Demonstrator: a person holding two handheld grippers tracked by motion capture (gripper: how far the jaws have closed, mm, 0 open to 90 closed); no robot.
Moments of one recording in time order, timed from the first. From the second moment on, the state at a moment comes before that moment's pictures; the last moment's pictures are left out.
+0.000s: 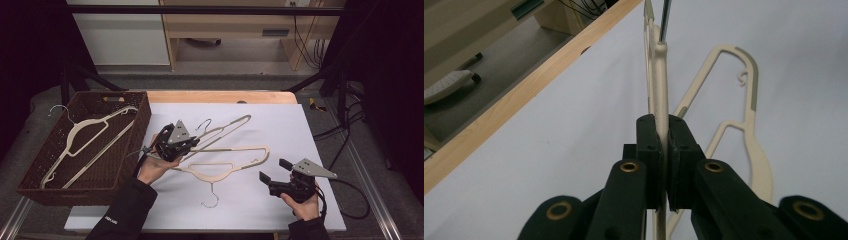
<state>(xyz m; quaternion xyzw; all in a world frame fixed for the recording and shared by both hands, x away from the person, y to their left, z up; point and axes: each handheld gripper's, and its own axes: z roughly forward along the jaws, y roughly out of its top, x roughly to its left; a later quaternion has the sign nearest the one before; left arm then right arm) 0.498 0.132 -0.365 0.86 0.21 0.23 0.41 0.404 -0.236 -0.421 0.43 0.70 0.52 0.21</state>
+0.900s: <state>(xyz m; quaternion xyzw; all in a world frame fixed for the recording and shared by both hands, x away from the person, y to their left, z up) 0.449 0.193 -0.268 0.82 0.24 0.21 0.48 0.400 -0.249 -0.414 0.44 0.69 0.53 0.23</state>
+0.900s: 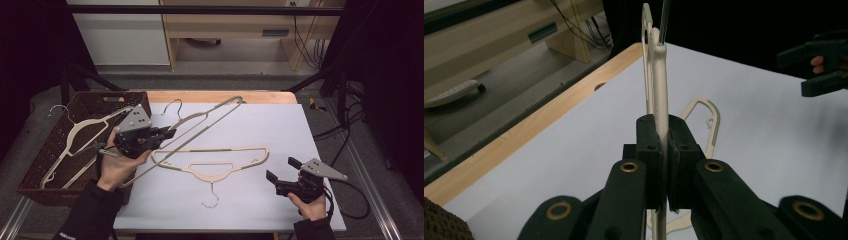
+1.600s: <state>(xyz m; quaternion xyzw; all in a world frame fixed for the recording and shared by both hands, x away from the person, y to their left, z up) 0.464 0.292 -0.240 0.80 0.29 0.27 0.45 0.401 -0.249 -0.415 0.44 0.70 0.52 0.23</state>
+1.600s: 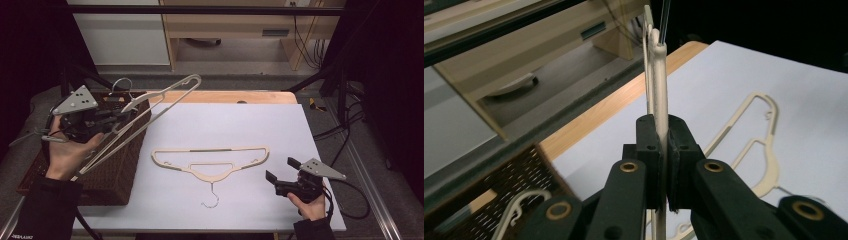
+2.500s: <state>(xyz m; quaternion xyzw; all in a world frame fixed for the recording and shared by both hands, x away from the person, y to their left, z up) 0.496 0.404 -0.279 0.79 0.37 0.27 0.40 0.403 -0.248 -0.418 0.44 0.70 0.52 0.23</state>
